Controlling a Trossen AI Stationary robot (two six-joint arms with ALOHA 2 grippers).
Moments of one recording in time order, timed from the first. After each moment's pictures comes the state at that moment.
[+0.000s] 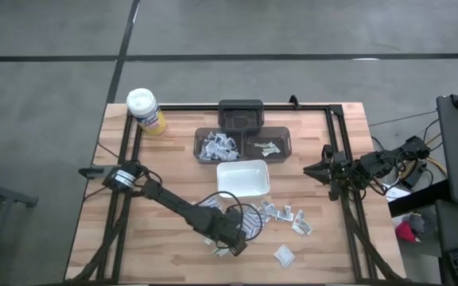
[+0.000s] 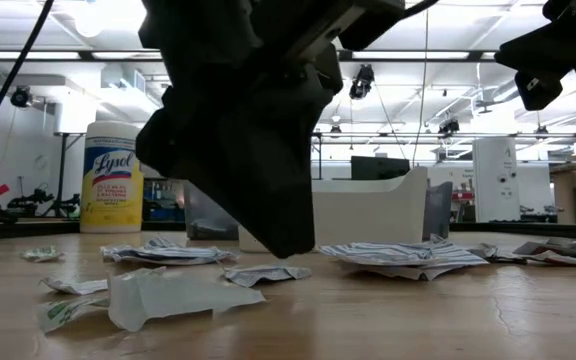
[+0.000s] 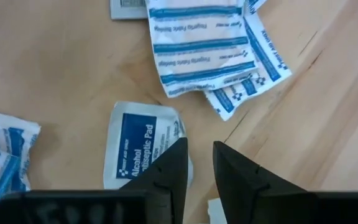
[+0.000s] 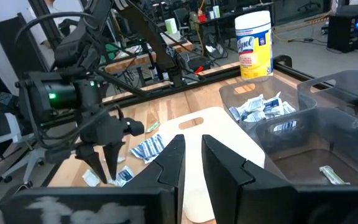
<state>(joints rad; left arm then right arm) -0.45 2.10 1.56 -0.58 -0.16 -1.15 0.43 0.10 0.23 -0.23 0.47 0.34</state>
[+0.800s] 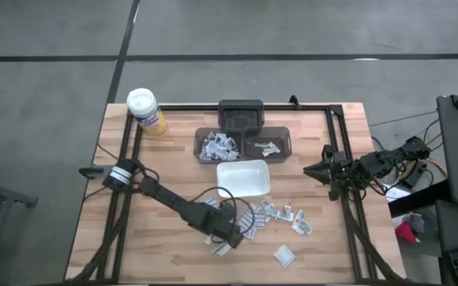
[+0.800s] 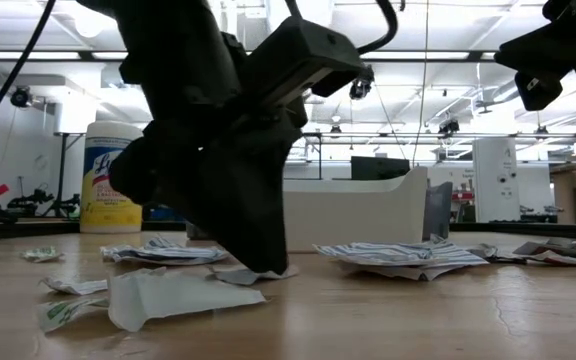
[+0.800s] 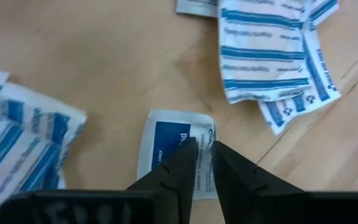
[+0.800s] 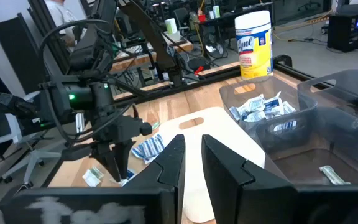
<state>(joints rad) -0.44 2.09 1.39 -0.47 -0.15 -1.29 0.43 0.10 0.23 -0.23 0.47 0.34</state>
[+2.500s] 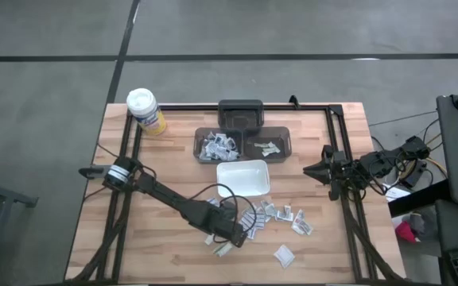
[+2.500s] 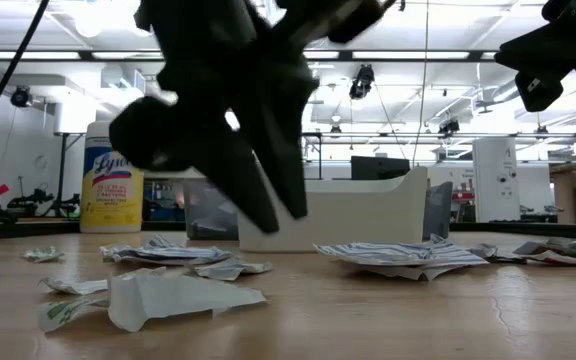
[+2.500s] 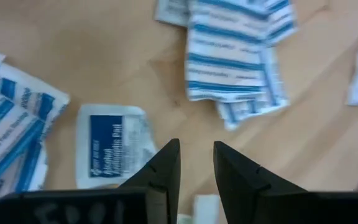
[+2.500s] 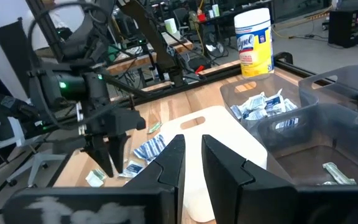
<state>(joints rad) -0.43 2.02 1.48 -0.53 -0.13 -1.39 0.43 0.10 0.23 -0.23 0.47 0.37</state>
